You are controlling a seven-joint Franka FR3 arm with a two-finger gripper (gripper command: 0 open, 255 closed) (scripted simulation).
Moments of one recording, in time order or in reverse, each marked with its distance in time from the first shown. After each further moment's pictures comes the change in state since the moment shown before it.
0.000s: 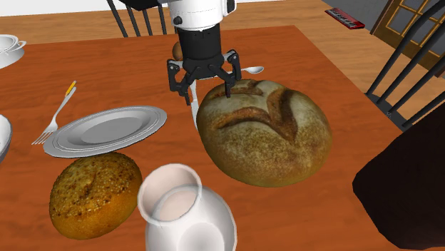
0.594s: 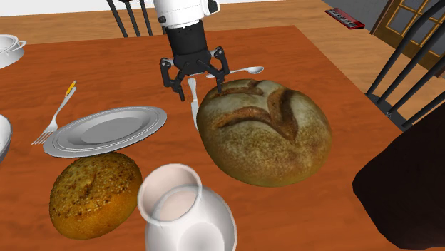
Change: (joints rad) arm 0.026 0.247 0.001 0.327 -0.046 -0.231 0.102
